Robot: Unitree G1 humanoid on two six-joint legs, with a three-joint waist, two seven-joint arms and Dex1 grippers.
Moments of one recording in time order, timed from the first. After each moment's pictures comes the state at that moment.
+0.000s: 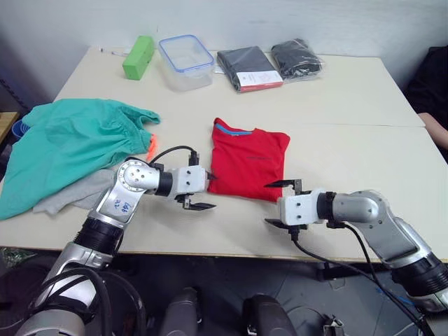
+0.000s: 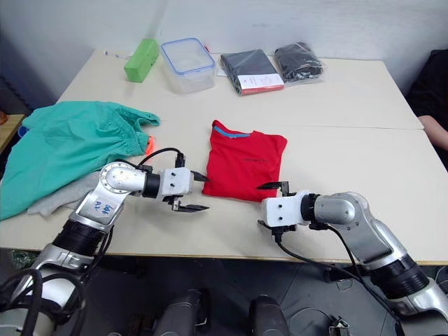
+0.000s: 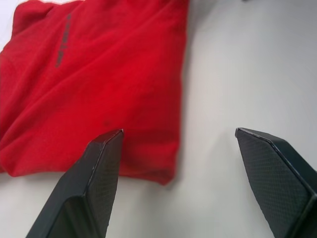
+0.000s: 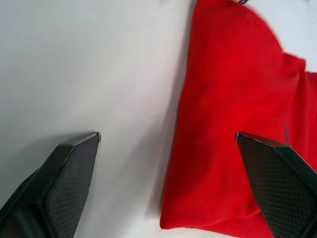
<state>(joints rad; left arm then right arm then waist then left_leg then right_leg) -0.67 0.59 -0.29 0.24 0.07 -0.05 -1.04 -0.42 -0.80 0.32 -0.12 -0.18 -0.11 0.88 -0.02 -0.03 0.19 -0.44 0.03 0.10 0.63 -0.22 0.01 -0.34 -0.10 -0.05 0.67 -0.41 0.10</state>
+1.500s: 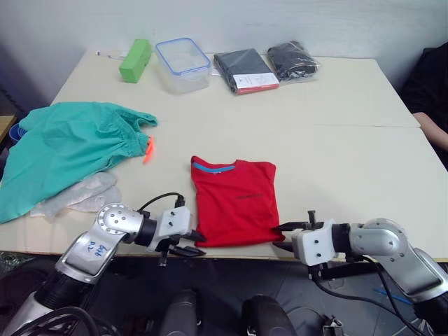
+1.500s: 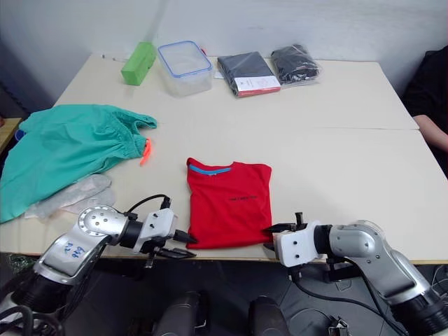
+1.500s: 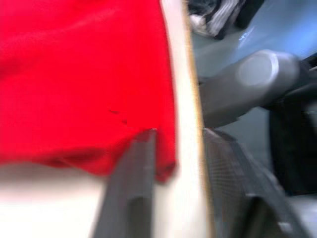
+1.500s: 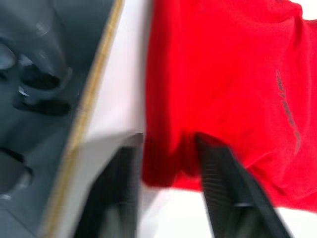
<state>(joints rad) -0.22 0.81 -0.20 -0.29 -0.28 0.42 -1.21 -0.07 -0.93 0.16 -0.35 0.05 -0.14 1.02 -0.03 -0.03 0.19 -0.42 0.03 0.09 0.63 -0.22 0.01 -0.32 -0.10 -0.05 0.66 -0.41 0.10</state>
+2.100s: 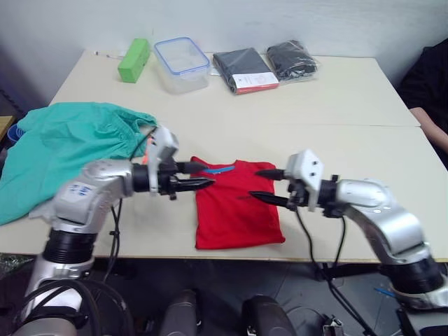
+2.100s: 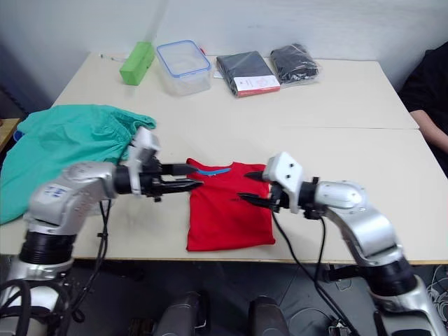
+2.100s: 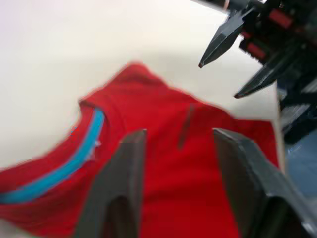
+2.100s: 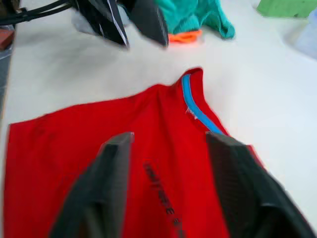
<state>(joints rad) -0.57 0.62 -0.12 -0.14 -0.47 0.78 -0.90 -0.46 -0.62 0.22 -0.26 0.33 0.45 0.85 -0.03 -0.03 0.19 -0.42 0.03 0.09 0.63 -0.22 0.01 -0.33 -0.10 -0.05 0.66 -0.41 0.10</state>
